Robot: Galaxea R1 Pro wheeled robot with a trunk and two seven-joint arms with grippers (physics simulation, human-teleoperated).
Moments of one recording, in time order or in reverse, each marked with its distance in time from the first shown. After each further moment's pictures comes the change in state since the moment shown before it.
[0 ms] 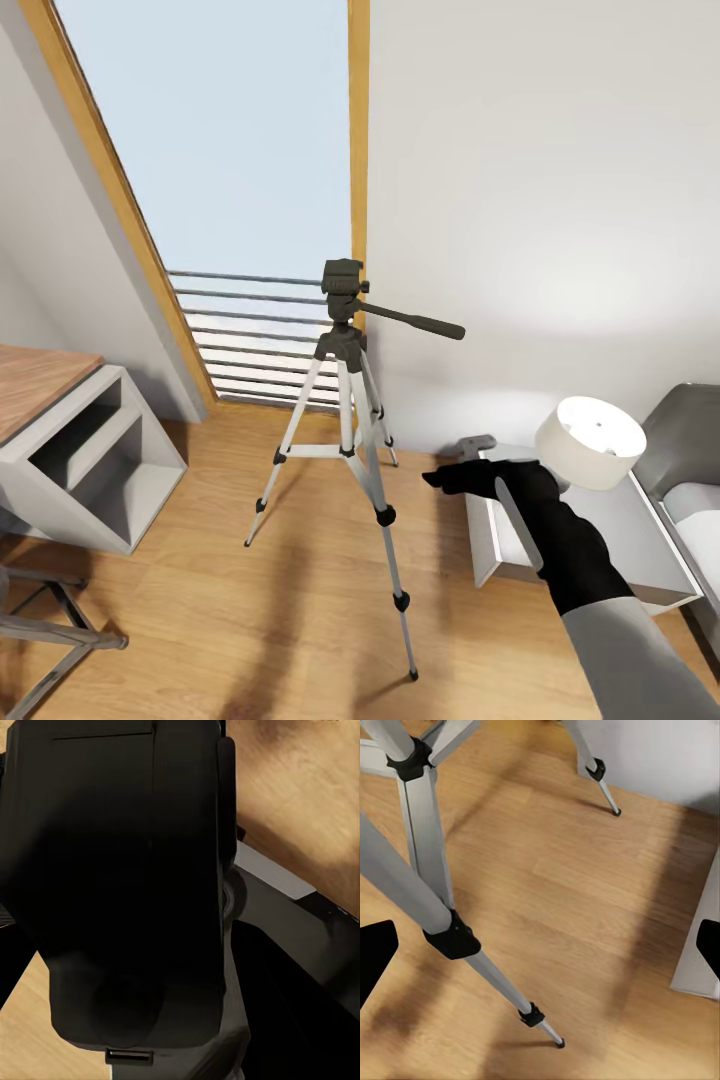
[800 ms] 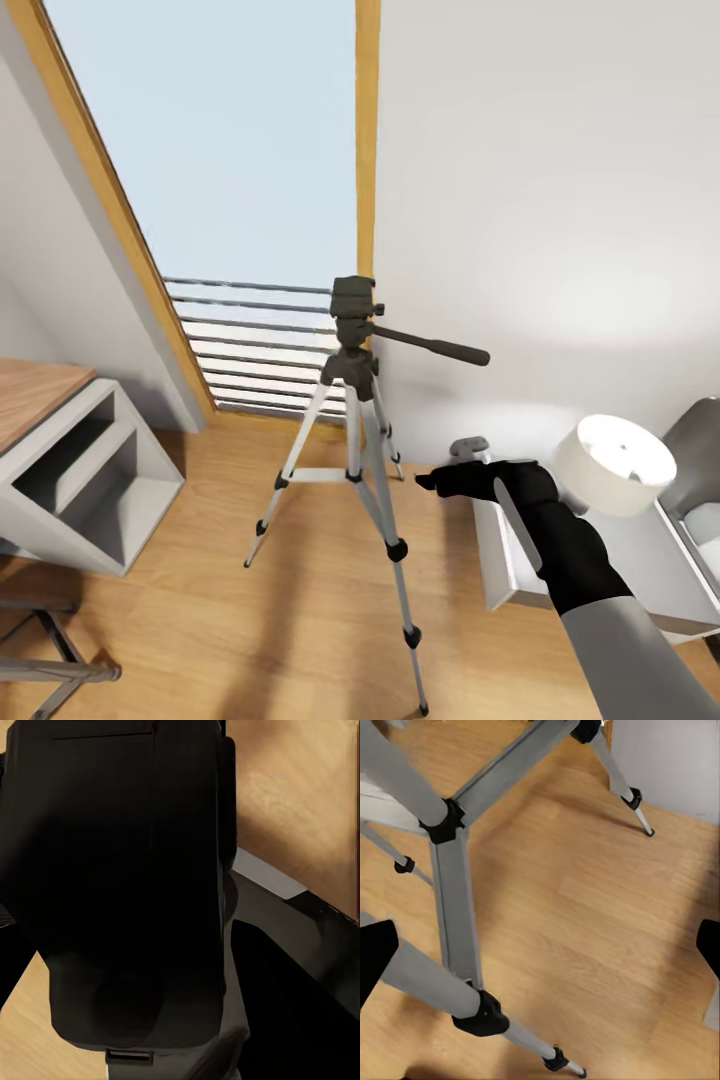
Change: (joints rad) left arm 0.000 -0.002 -0.007 -0.010 -0.012 0.004 -0.011; right arm -0.001 0.001 0.005 0.010 -0.002 -0.003 0.081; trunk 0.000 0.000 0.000
